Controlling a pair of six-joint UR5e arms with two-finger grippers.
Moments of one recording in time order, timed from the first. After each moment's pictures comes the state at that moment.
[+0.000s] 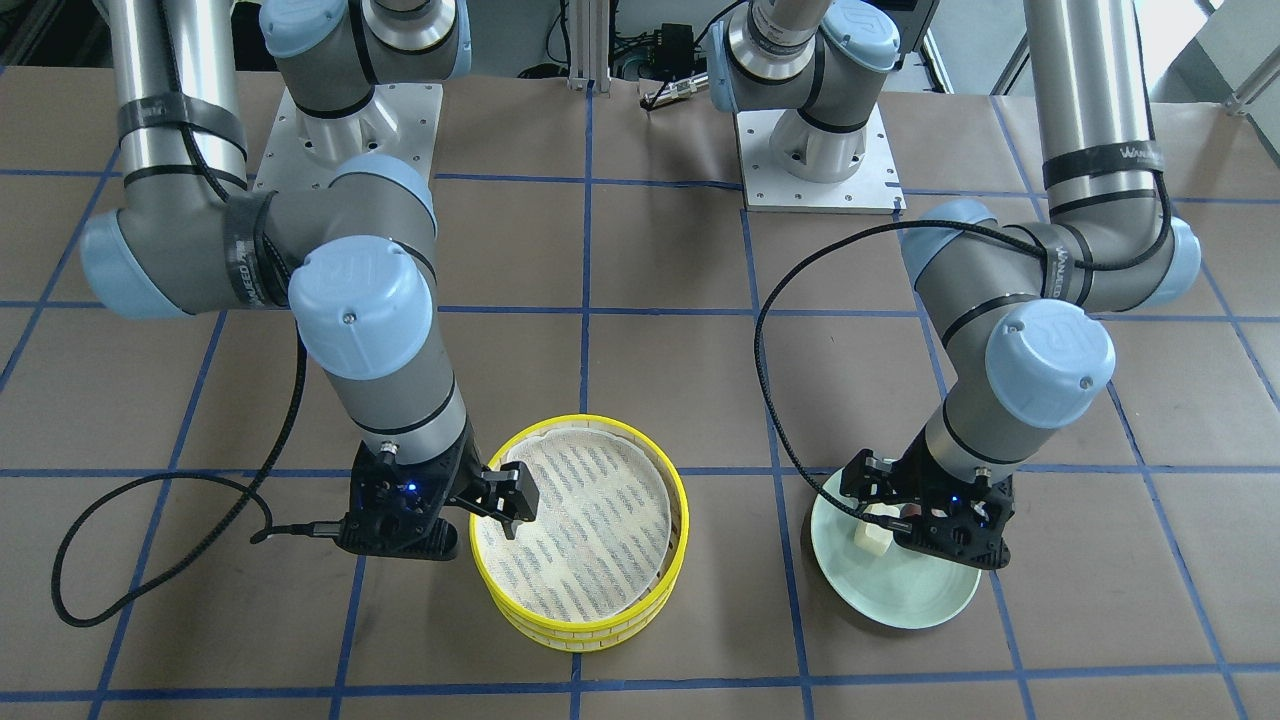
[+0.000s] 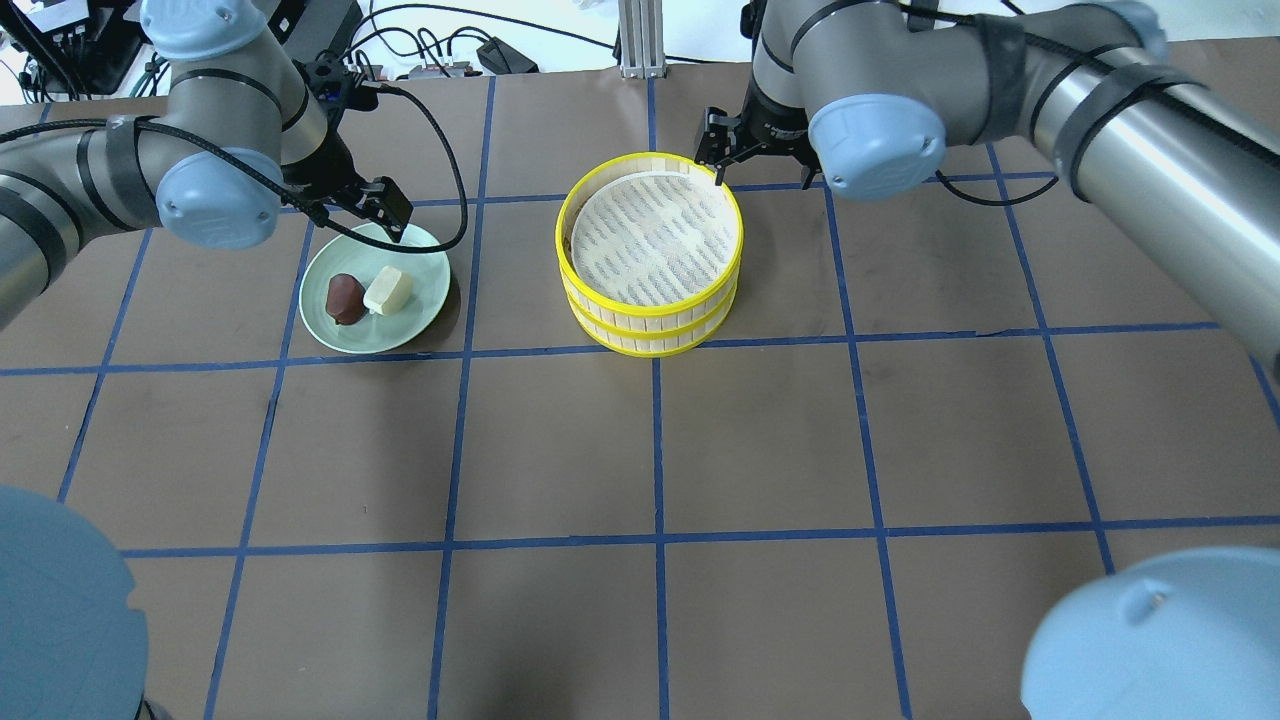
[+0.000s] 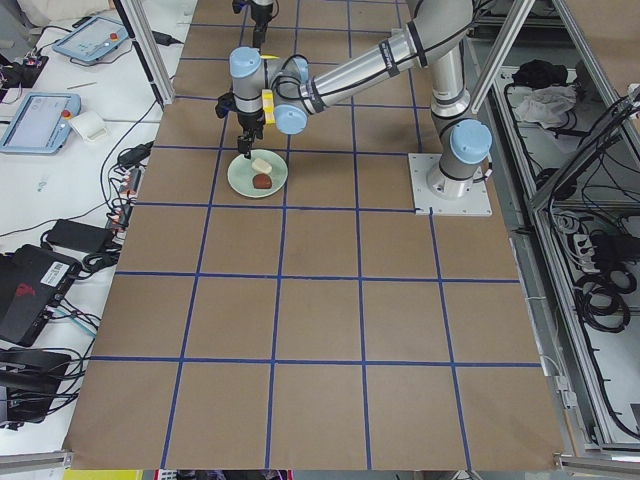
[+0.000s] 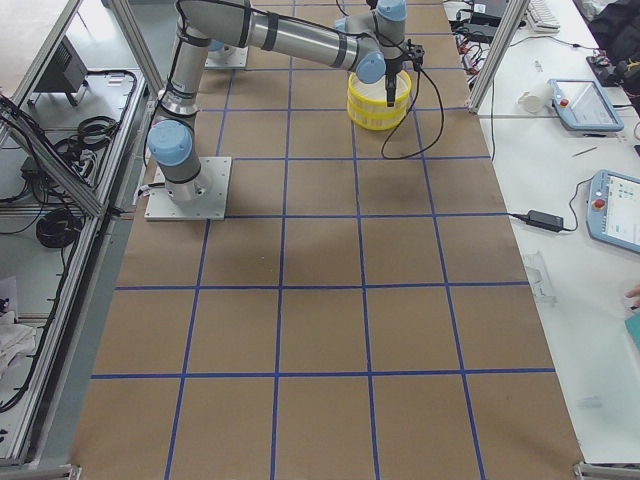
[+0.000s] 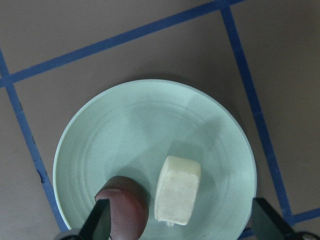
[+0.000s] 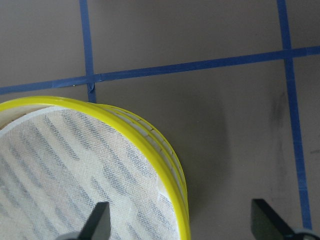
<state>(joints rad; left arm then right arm) -1.45 -2.00 -1.63 -1.01 1.61 0.44 1.75 -1.10 1.48 -2.14 -1.54 0.29</state>
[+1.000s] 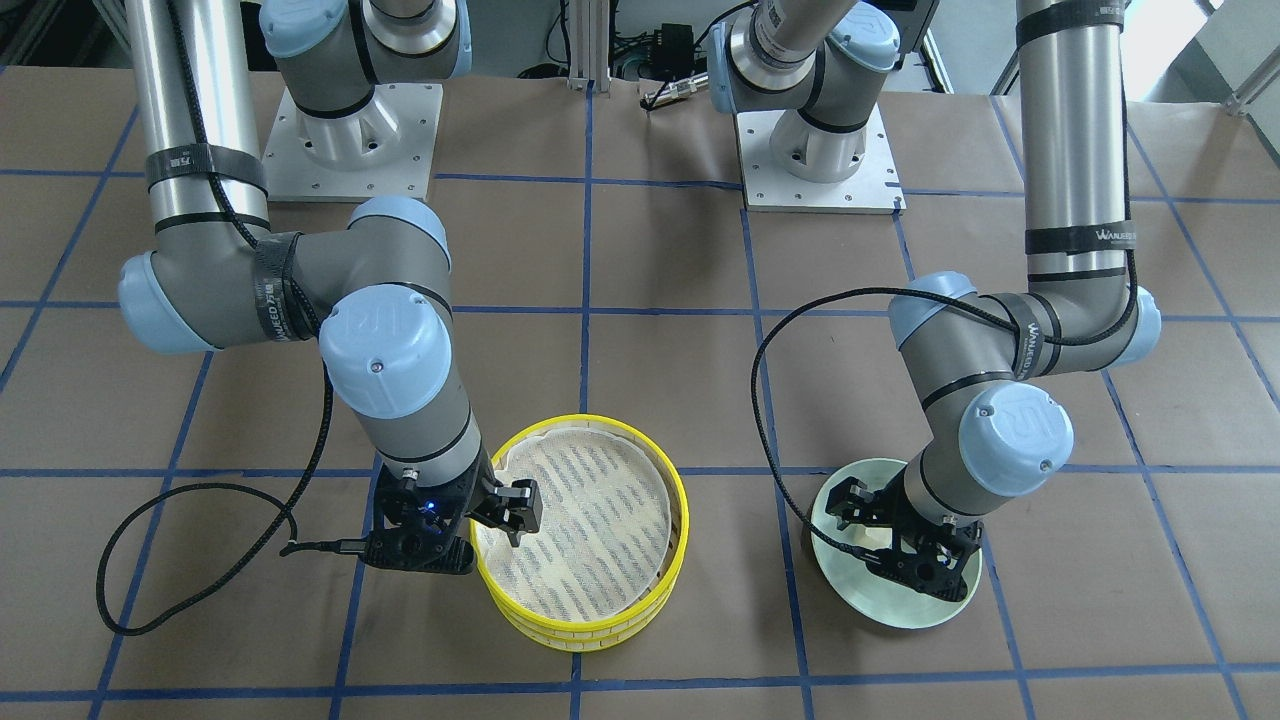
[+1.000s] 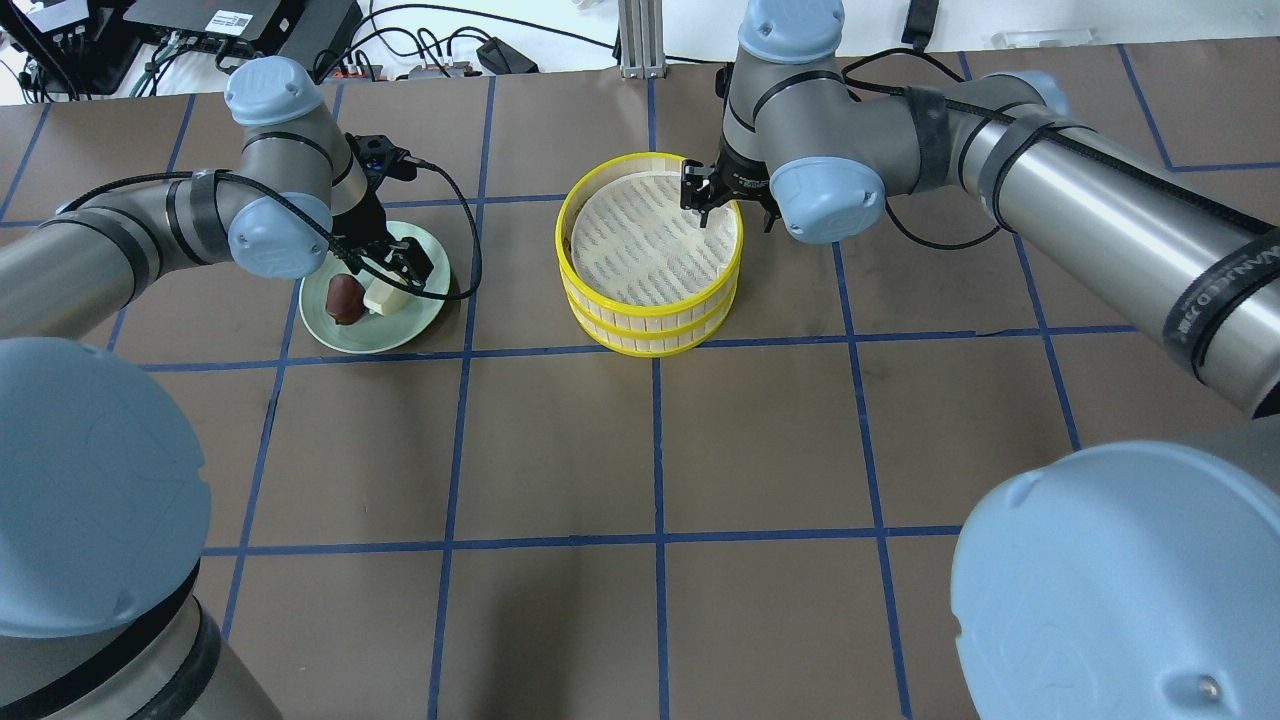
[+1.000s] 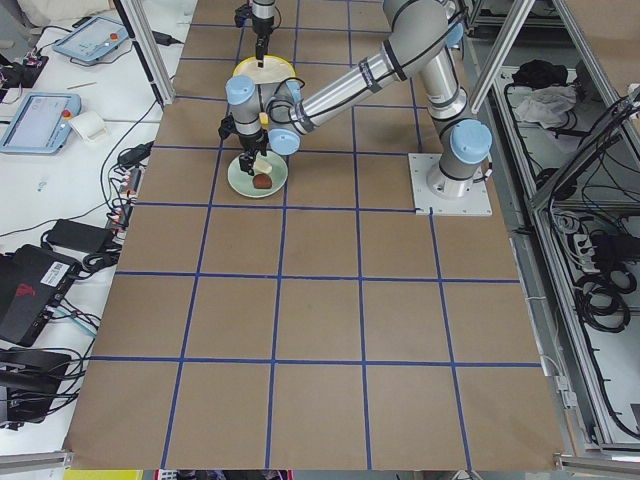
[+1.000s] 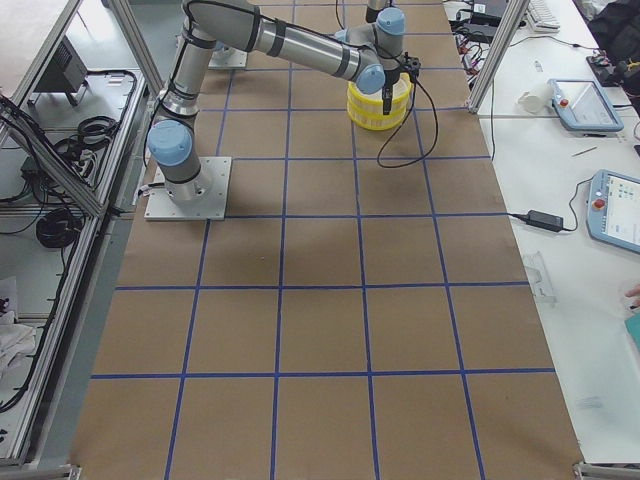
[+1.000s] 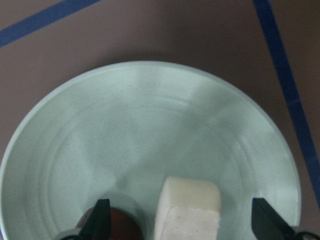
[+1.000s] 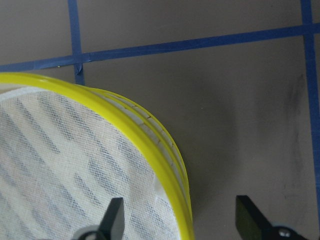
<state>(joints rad) -1.43 -2.12 -1.64 -0.98 1.60 0.52 1.75 -1.05 1.51 -2.17 -1.53 0.29</state>
